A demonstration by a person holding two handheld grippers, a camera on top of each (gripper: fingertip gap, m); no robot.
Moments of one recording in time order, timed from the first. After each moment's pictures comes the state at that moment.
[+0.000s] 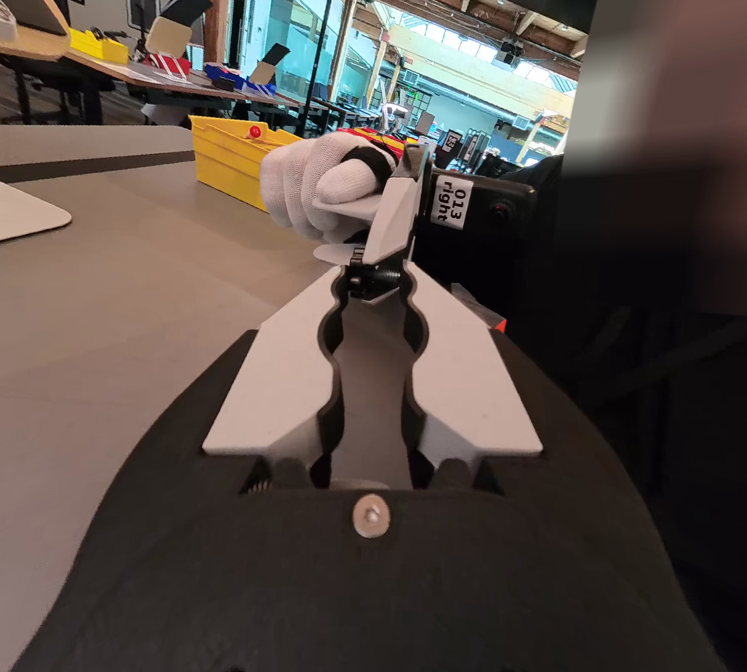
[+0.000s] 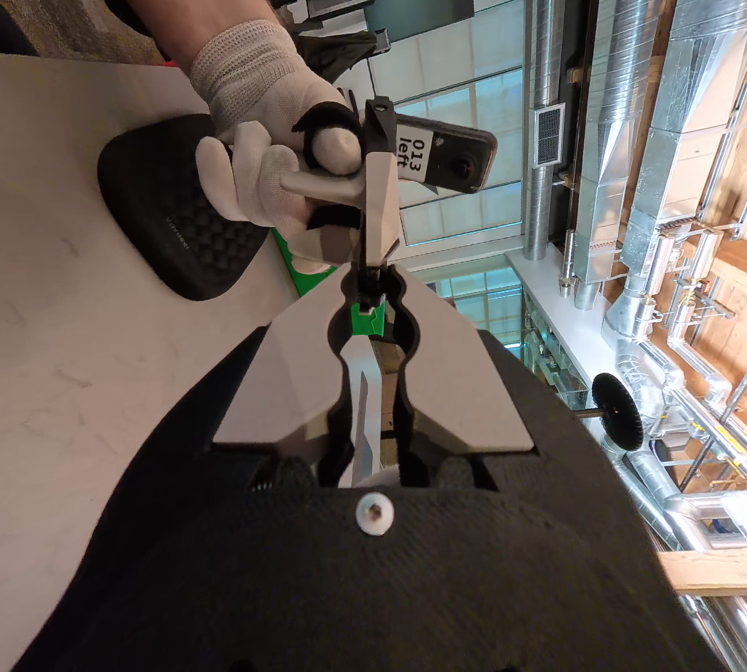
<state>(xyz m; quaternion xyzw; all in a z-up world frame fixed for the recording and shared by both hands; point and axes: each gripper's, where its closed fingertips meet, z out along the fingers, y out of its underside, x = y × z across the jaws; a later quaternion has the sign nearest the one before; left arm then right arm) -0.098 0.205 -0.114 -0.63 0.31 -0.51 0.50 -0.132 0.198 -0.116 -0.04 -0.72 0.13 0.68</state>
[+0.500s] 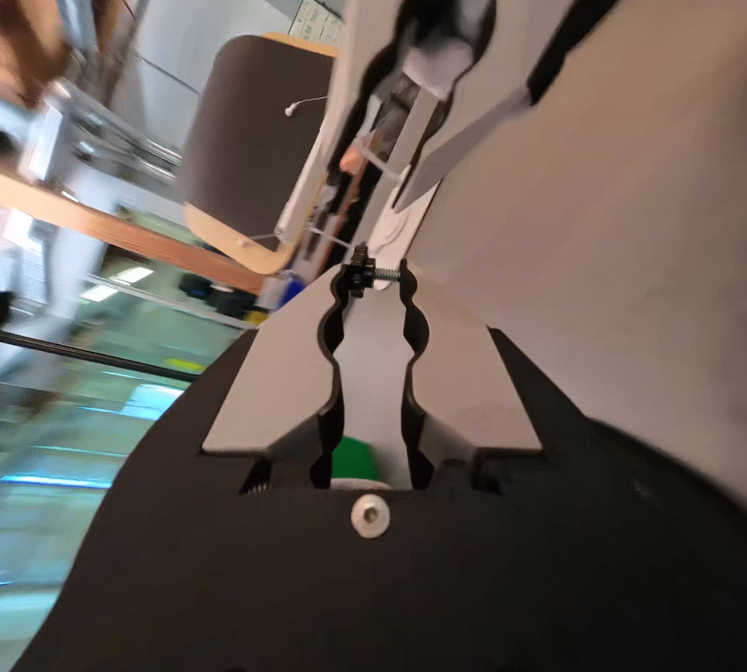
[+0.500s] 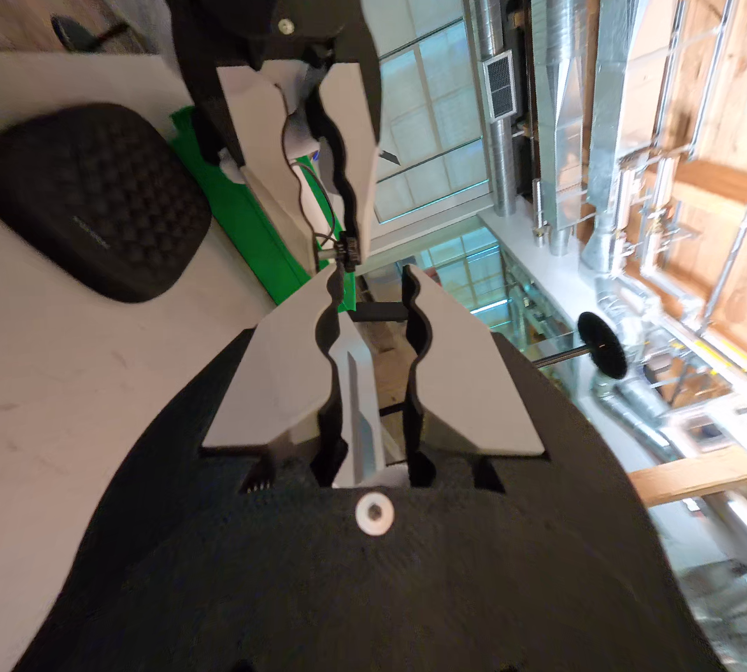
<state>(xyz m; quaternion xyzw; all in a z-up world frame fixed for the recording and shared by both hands) -0.147 0.245 -0.112 -0.59 0.47 0.23 0.61 -0.131 0.232 -0.089 -0.12 -0.67 0.15 0.71</state>
